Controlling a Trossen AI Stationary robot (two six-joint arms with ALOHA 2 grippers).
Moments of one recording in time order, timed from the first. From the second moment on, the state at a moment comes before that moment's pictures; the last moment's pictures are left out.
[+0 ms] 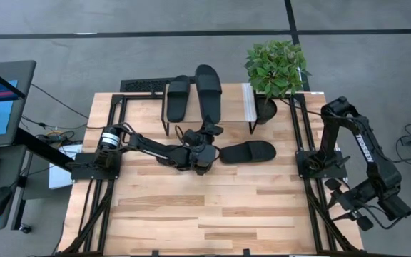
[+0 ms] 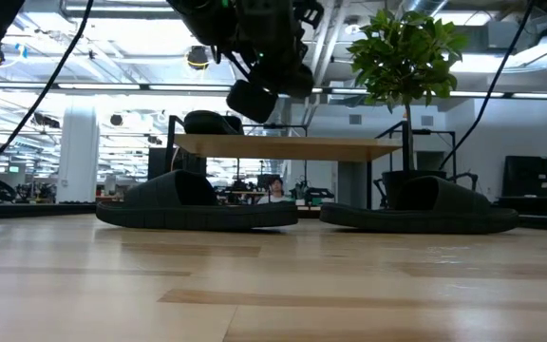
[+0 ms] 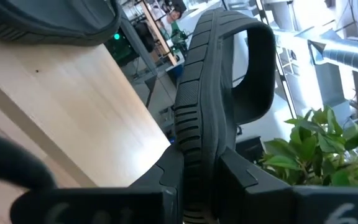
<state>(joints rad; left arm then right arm) -0.12 2.04 1.35 0.65 -1.57 -1.18 2.07 1.13 0.77 -1.01 0.74 1.62</state>
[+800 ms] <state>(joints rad) -0.09 2.03 1.13 0.65 -1.50 -1.50 2.10 1.20 0.76 -0.94 0.70 1.69</state>
